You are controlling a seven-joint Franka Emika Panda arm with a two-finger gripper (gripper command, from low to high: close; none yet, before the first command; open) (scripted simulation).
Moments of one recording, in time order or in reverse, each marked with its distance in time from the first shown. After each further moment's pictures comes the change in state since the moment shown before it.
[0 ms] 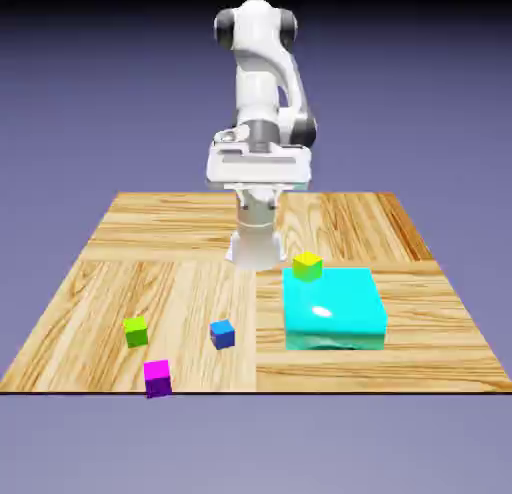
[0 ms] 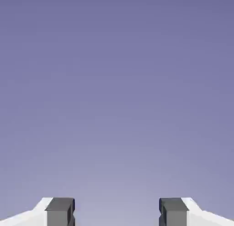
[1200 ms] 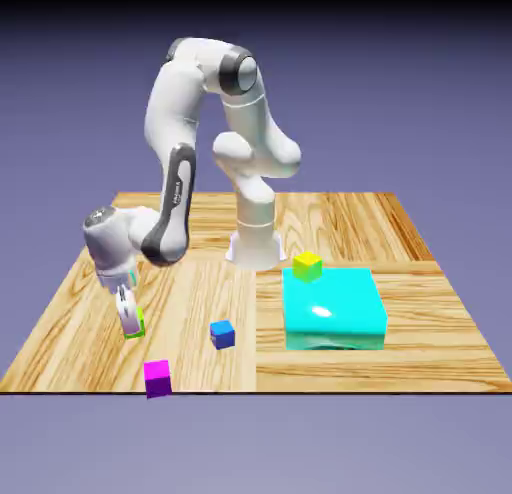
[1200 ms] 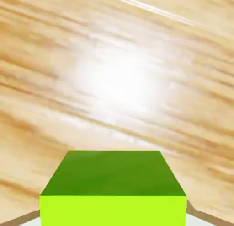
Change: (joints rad) arm -0.416 0.823 -0.209 0.416 0.236 -0.473 0.415
